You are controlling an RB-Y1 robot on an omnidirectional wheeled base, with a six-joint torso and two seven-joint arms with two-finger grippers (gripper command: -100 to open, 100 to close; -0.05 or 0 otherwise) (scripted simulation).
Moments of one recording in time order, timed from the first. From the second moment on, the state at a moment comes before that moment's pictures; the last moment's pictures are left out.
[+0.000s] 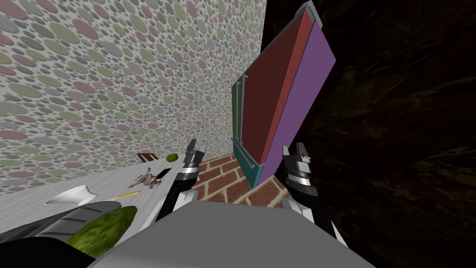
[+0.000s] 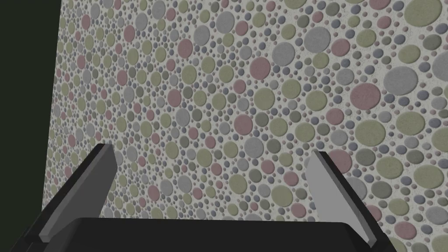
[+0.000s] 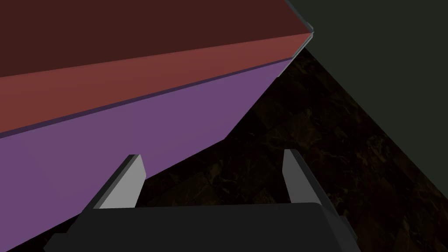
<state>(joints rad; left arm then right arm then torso) 0.53 0.05 0.02 -2.29 -0.05 -0.38 0.15 0.54 -0.04 0.02 -2.33 -0.09 -0.52 0.07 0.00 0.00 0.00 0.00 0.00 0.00</state>
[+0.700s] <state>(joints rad) 0.53 0.05 0.02 -2.29 -0.05 -0.38 0.15 0.54 -0.04 0.02 -2.33 -0.09 -0.52 0.07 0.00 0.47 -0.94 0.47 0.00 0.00</state>
